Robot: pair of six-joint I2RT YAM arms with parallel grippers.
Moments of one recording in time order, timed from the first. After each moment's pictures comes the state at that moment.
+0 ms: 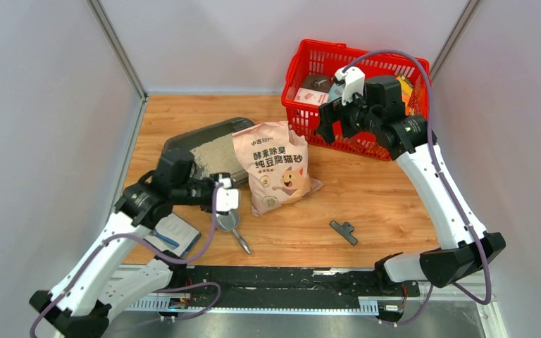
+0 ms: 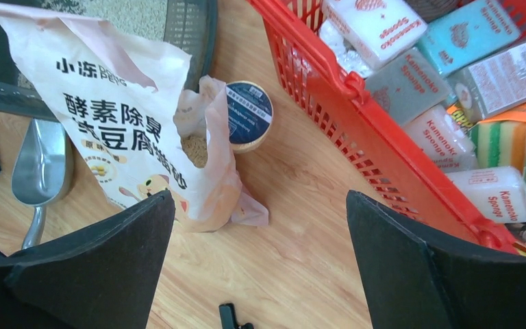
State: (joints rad) left arm -0.55 0.83 1.05 -0.75 0.62 0.90; right arm 0.38 1.37 1.64 -0.79 -0.20 -0.10
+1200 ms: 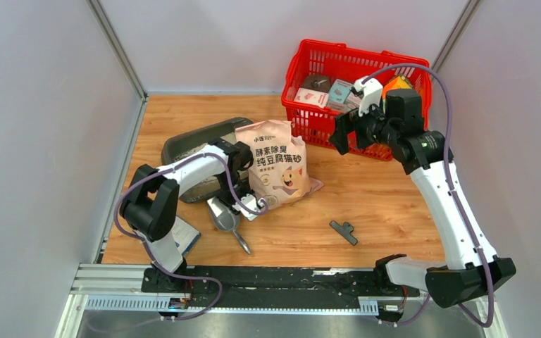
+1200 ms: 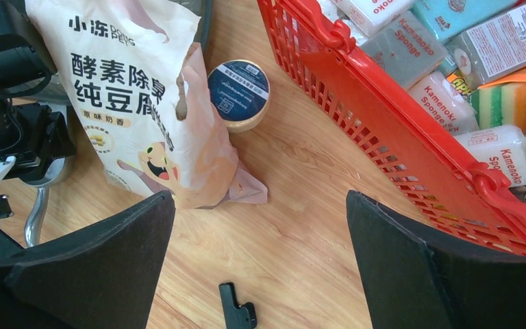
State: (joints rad) left arm -0.57 1.72 1.20 -1.23 0.40 1.84; right arm 0.28 1.23 1.48 -0.78 -0.30 -0.12
